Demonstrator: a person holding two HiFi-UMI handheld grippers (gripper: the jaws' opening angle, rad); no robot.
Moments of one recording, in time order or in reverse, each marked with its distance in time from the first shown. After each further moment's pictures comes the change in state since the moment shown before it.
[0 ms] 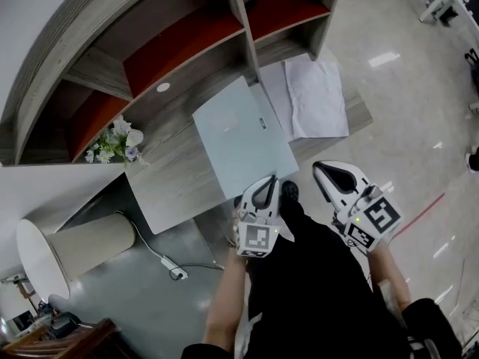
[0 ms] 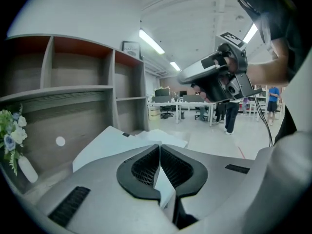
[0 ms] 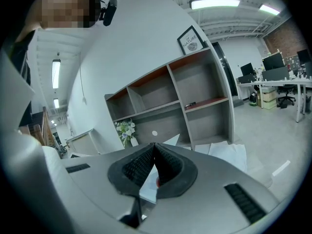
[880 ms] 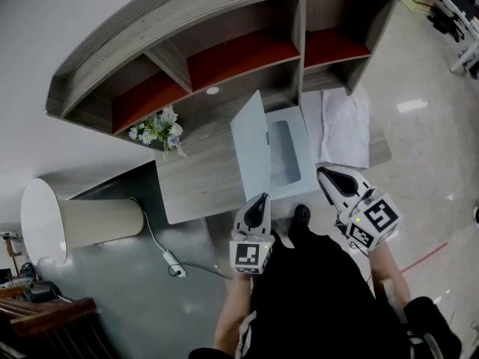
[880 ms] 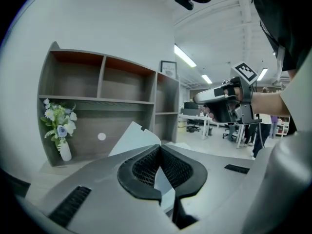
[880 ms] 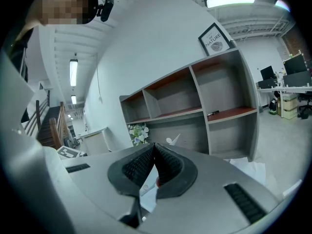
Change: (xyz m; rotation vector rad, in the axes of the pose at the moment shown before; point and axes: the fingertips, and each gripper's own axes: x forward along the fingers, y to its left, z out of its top) left arm -0.093 0.061 0.019 -0.251 -0.121 0.326; right arm 0.036 0.038 0.040 -0.103 -0.027 0.172
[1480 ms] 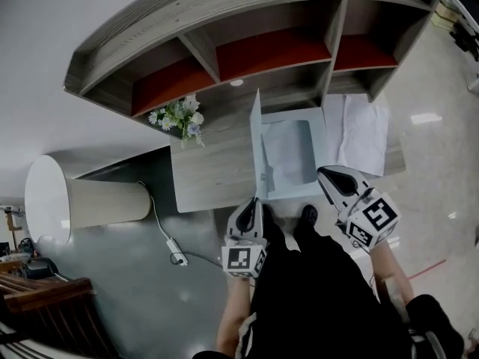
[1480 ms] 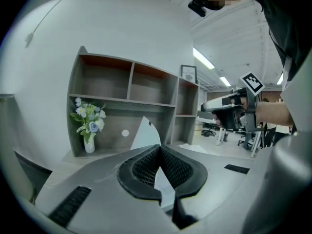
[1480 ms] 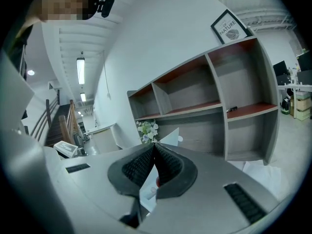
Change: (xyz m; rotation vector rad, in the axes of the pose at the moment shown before) left arm -0.048 0.058 -0.006 -0.109 0.000 0.185; right arm 0.044 0.027 -0.002 -0.028 0.043 0.112
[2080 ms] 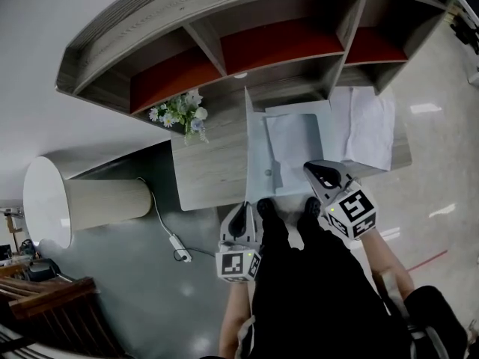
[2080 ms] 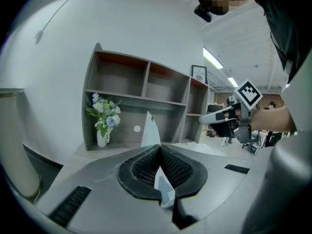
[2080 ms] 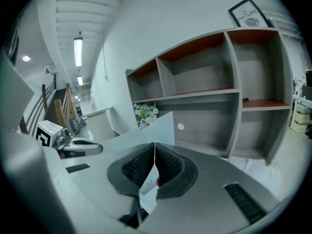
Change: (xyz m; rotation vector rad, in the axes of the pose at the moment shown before) left arm -0.025 0.051 -0.012 -0.056 0.032 0.064; right arm 0.069 0.014 -0.044 -0.073 0.169 -0.042
